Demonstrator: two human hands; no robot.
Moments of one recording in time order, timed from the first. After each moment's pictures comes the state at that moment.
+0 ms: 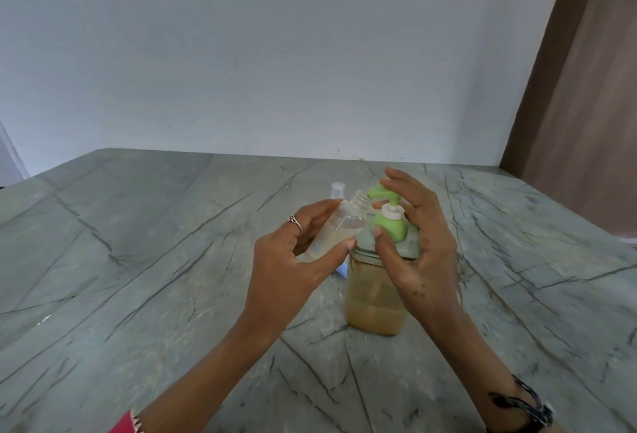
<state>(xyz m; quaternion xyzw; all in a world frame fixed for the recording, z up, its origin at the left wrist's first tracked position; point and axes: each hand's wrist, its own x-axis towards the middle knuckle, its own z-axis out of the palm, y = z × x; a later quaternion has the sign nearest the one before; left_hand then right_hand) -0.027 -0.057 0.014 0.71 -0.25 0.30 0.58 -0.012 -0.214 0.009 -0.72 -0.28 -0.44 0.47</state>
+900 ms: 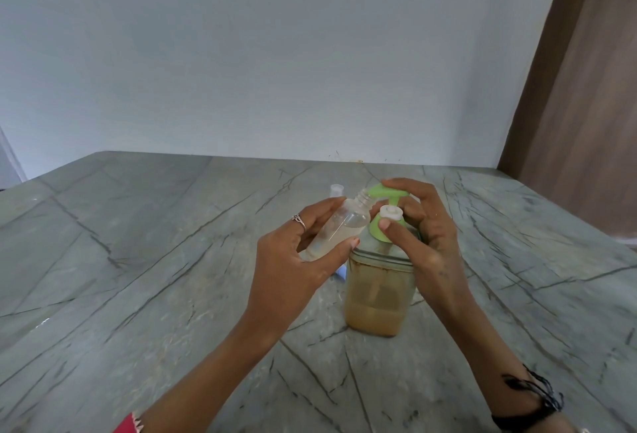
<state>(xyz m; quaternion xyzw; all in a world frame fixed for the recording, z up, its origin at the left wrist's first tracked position) -0.026 -0.060 0.017 0.72 -0.25 0.32 0.56 -0.012 -0.221 0.023 -0.69 -0.30 -0.30 0.59</state>
